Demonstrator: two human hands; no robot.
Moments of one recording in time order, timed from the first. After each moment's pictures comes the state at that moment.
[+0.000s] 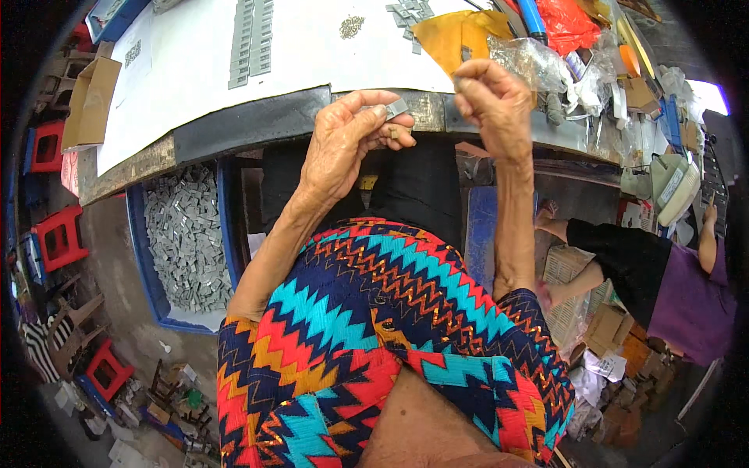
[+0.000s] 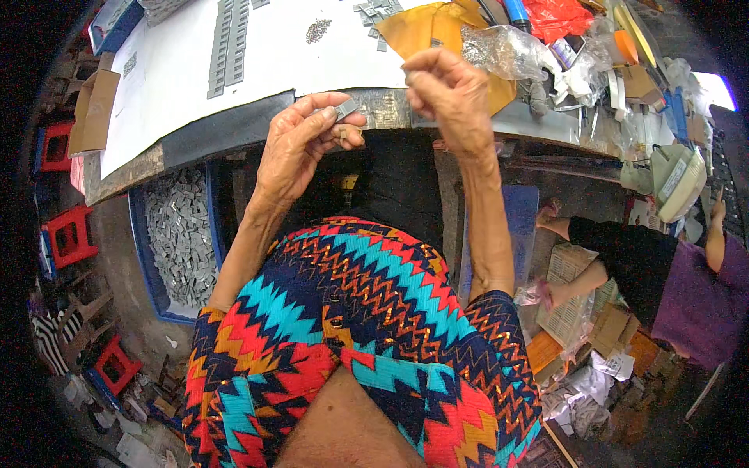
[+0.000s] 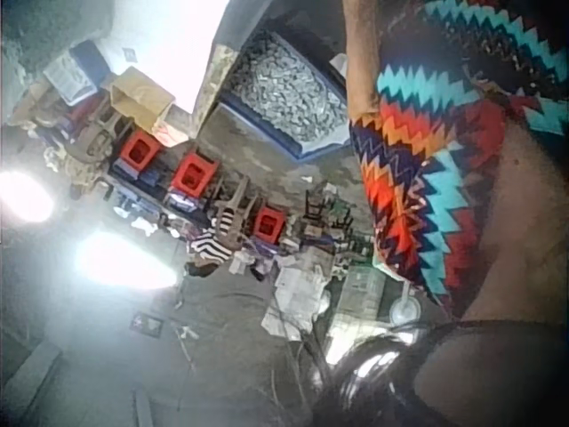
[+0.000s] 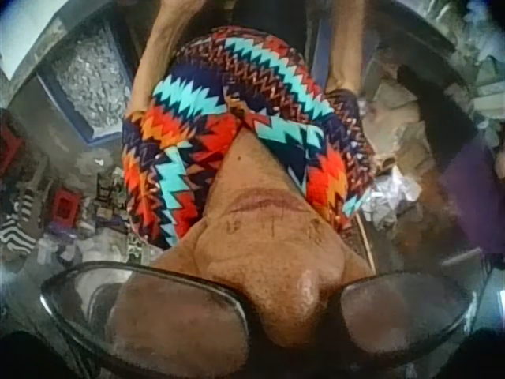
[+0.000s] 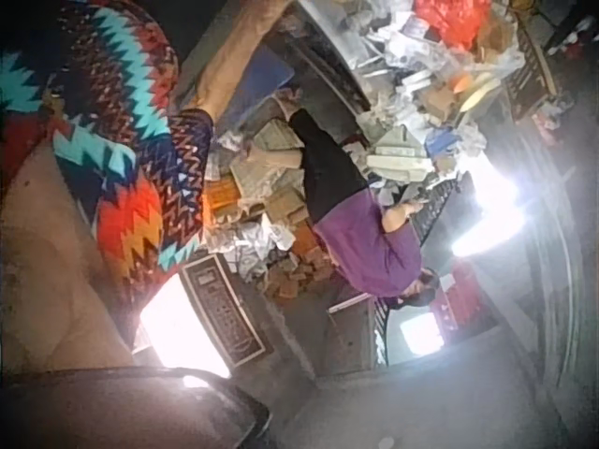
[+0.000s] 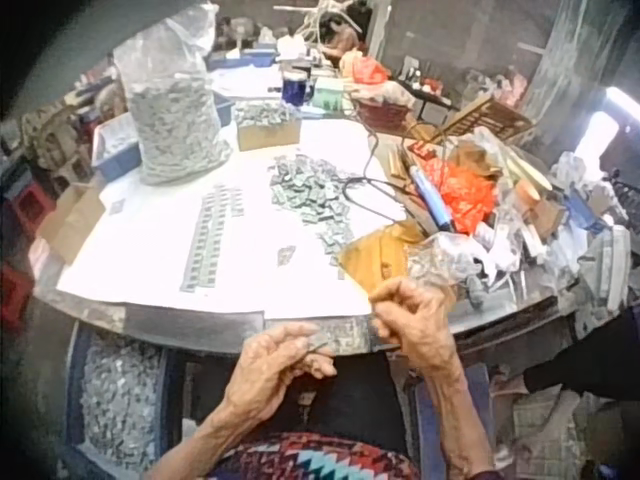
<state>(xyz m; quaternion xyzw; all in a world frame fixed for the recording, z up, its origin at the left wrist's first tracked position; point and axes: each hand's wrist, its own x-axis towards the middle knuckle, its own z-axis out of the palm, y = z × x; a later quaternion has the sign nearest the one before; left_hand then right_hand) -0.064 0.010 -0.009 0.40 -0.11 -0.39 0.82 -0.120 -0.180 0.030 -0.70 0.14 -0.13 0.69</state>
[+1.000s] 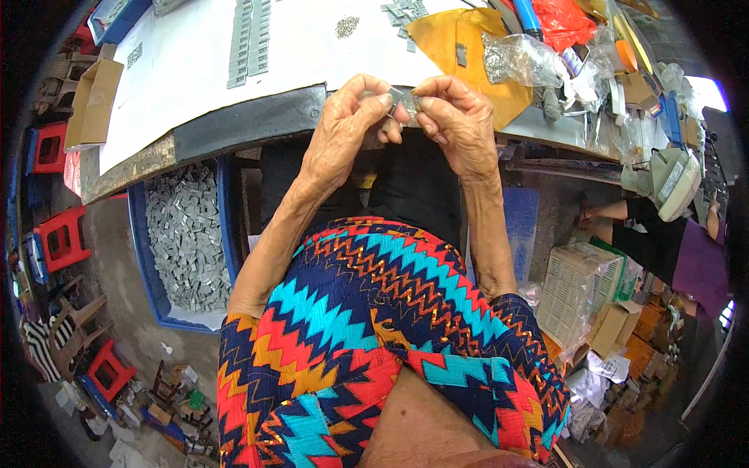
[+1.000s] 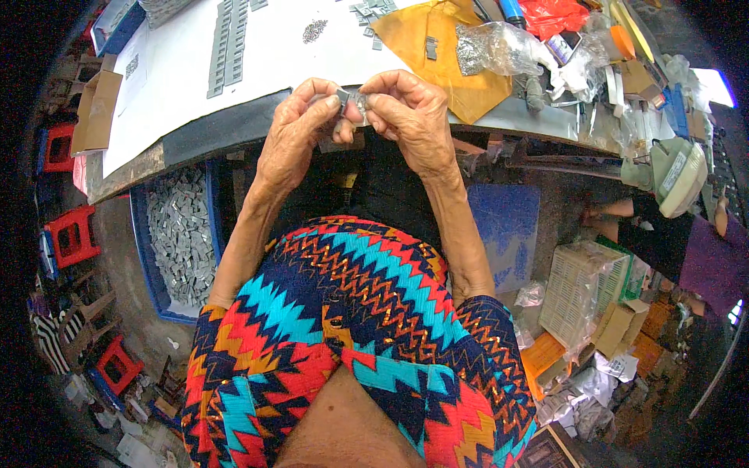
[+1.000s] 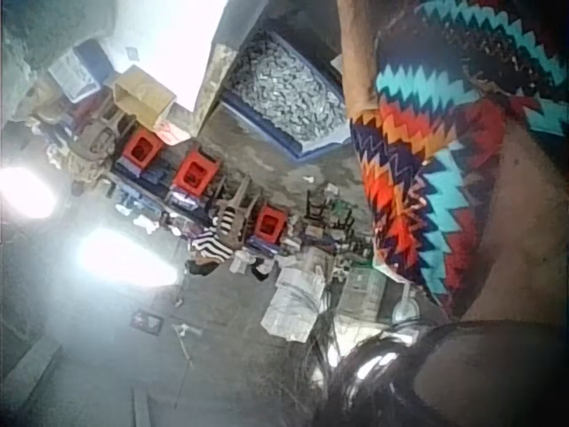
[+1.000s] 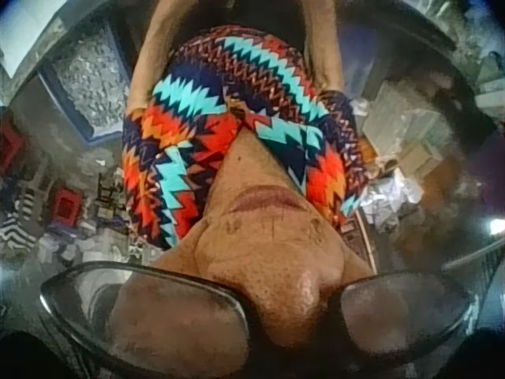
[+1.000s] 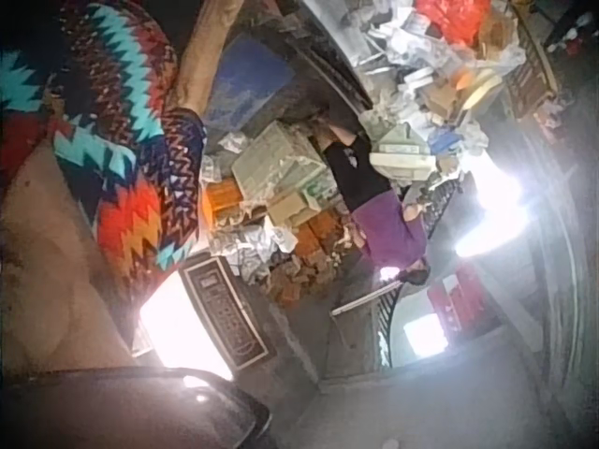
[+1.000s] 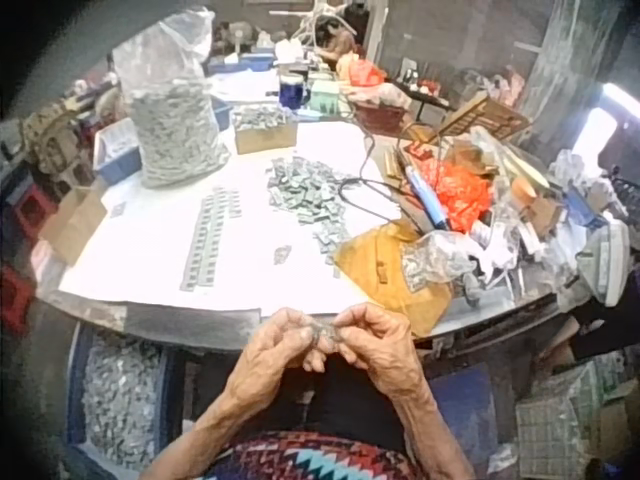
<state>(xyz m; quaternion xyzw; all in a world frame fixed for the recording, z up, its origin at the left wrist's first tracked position) -0.062 0.000 -0.002 0.47 -0.16 -0.37 0.79 -0.132 -0.145 0.018 -0.59 0.10 -0.09 0.79</state>
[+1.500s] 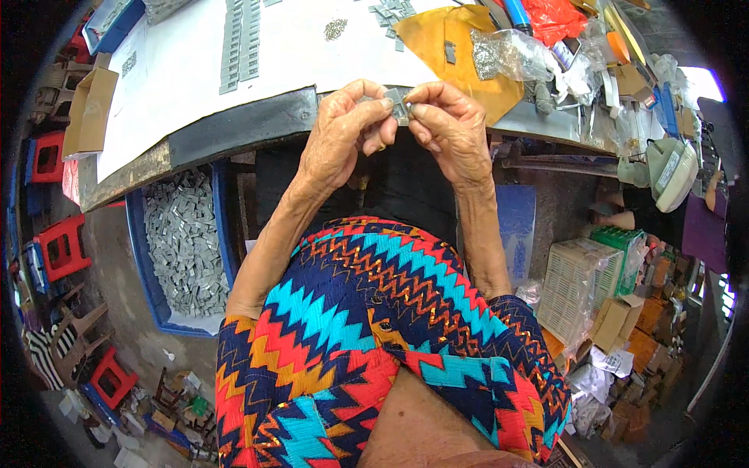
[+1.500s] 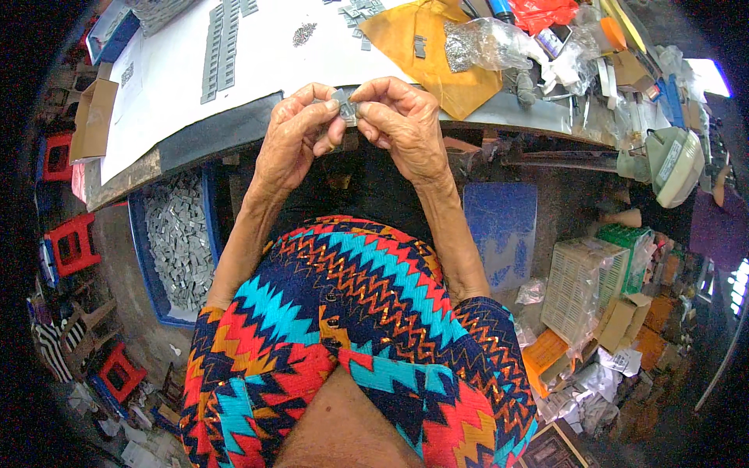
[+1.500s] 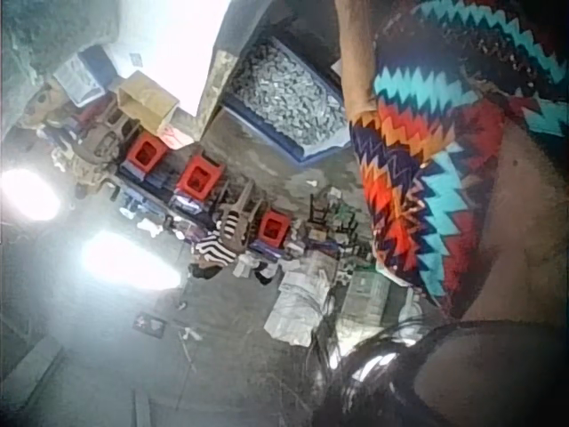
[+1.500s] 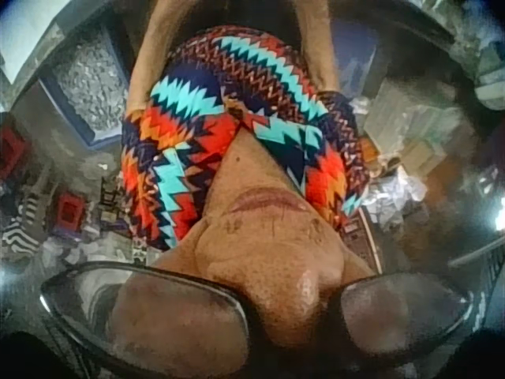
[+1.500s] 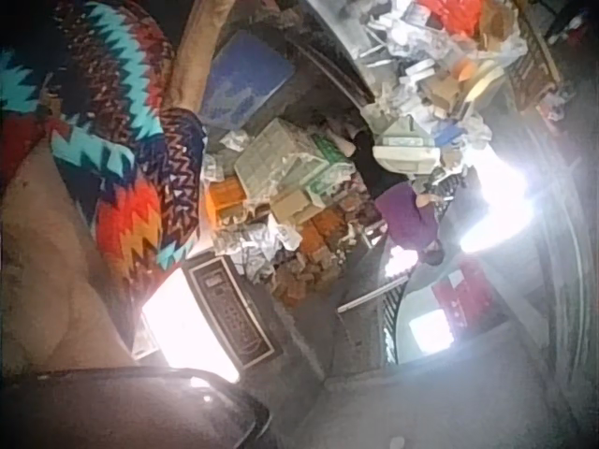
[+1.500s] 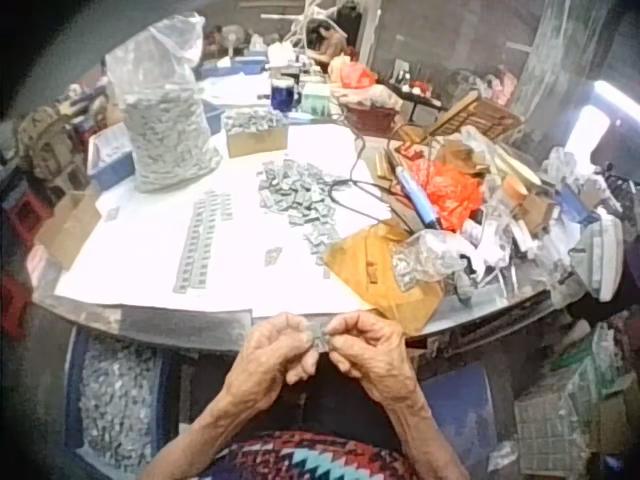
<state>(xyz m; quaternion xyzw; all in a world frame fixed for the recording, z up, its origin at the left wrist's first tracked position) -0.064 -0.004 0.007 0.43 -0.14 -0.41 0.80 -0.143 -0.142 0.020 -0.55 0.09 -0.09 0.83</state>
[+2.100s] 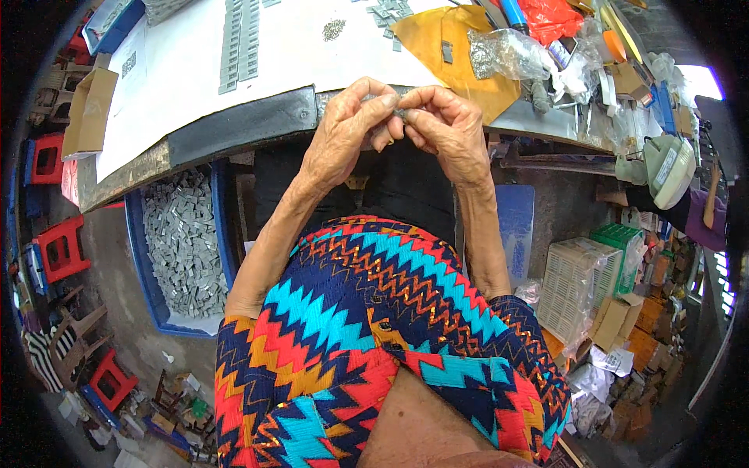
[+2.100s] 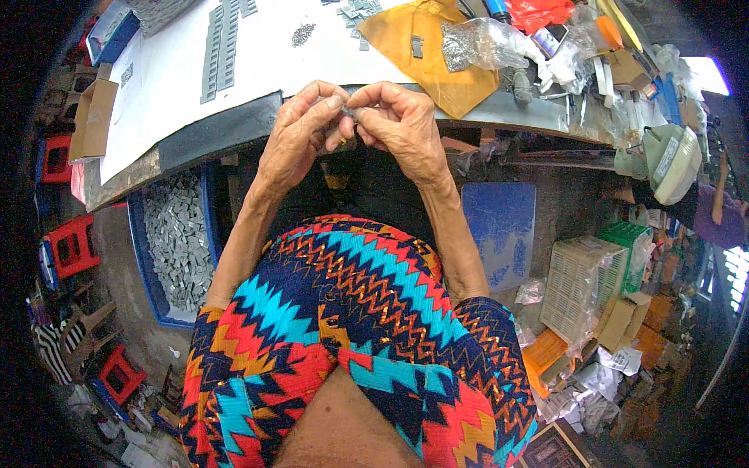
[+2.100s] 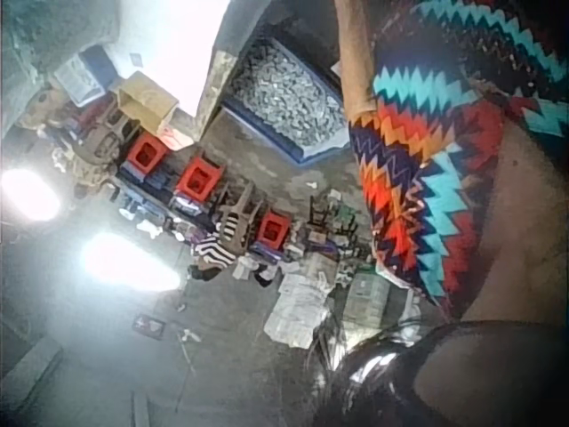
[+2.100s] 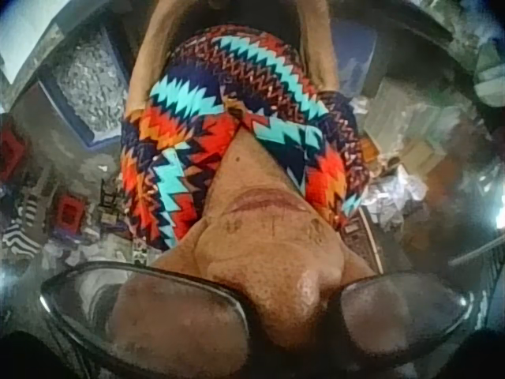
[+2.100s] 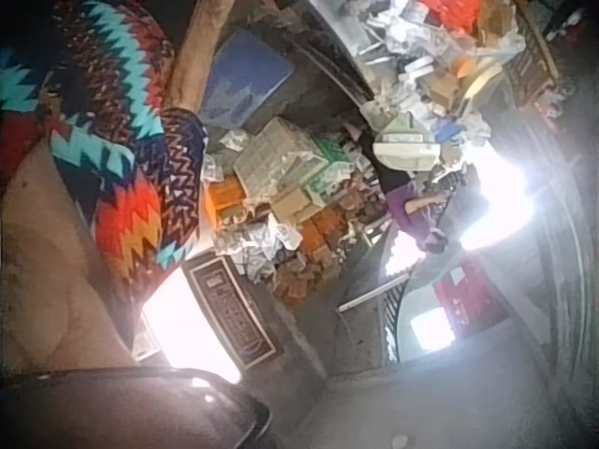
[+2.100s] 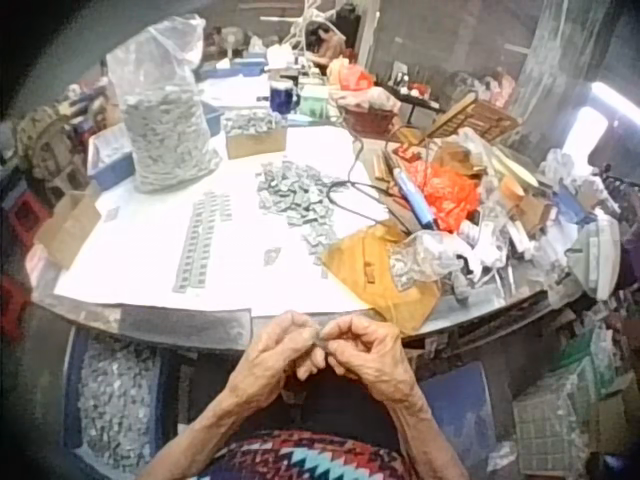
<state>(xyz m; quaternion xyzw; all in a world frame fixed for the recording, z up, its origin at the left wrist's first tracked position) -0.067 -0.006 0.005 0.46 -0.19 -0.40 0.77 -0.147 -0.144 0.019 -0.66 0.11 -0.07 0.74</state>
